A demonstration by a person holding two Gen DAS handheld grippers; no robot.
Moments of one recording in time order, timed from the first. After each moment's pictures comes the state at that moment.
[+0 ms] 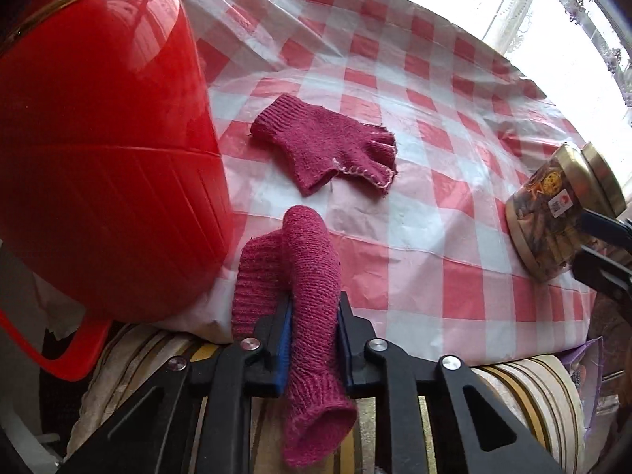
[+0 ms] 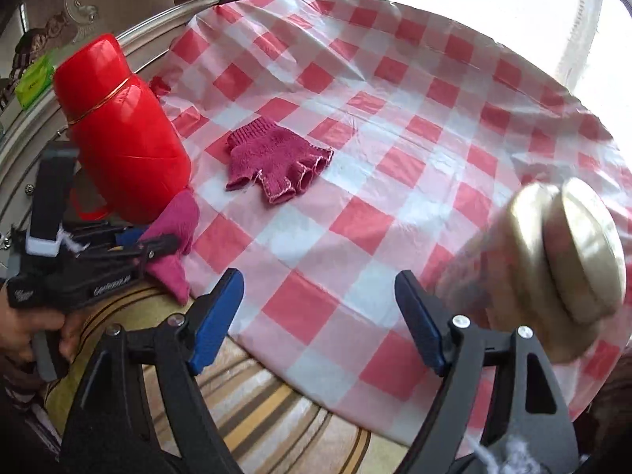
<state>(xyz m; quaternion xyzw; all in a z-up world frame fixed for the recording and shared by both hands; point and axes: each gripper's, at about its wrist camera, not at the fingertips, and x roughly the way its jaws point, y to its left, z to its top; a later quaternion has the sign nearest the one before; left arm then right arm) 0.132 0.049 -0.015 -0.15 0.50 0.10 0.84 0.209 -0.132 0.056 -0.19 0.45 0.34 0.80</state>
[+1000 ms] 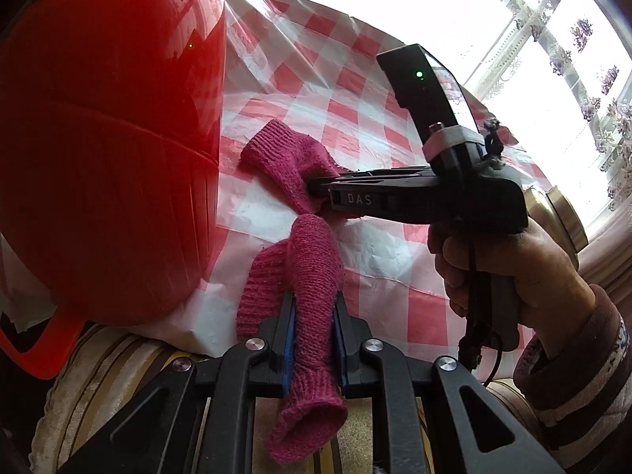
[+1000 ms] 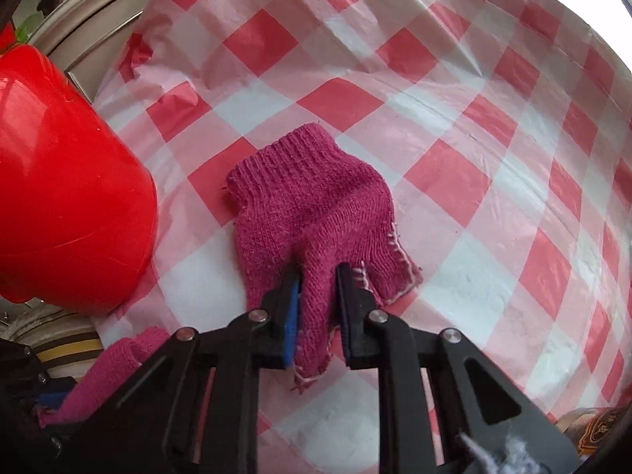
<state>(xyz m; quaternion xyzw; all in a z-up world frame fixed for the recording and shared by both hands) 0.120 0.063 -0.014 -0.23 0.43 0.05 0.87 0.287 0.015 -0.046 -0.22 0.48 0.41 0.74</state>
